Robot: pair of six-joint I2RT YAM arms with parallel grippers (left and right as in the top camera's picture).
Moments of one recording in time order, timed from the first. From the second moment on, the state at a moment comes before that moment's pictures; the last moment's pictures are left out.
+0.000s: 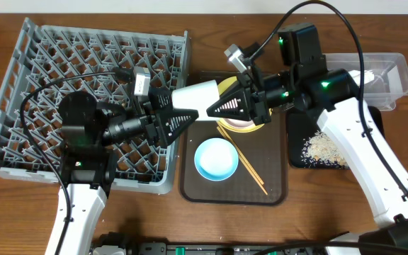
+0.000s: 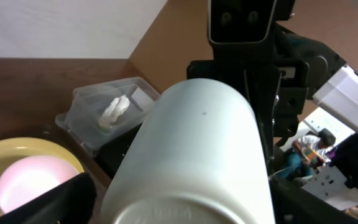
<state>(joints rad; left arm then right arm) -0.05 1.07 0.78 0.22 1.19 -0.60 0.39 1.60 1.50 -0.69 -1.45 -0.04</state>
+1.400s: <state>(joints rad) -0.02 1.07 0.78 -0.24 0.93 -0.32 0.35 1.60 1.50 -0.85 -1.14 -0.04</state>
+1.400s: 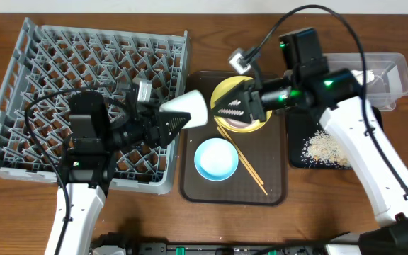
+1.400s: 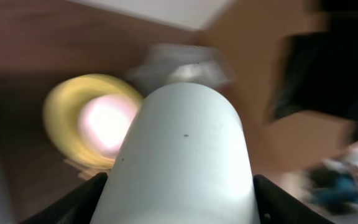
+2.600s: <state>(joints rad) 0.12 1.36 1.03 -0.97 -0.04 -0.21 0.14 1.58 1.50 -1.16 -0.45 -0.07</state>
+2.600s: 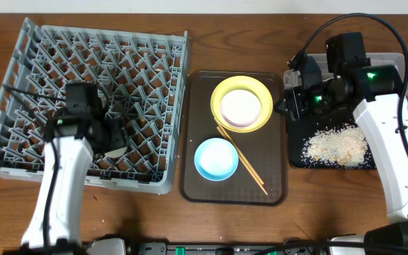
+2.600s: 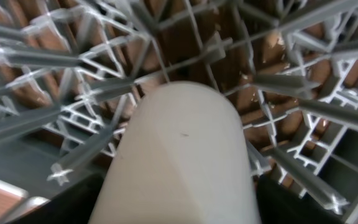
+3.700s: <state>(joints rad) -0.67 1.41 1.08 -0.73 0.16 -0.20 -0.02 1.58 1.50 -1.17 -0.35 0.07</state>
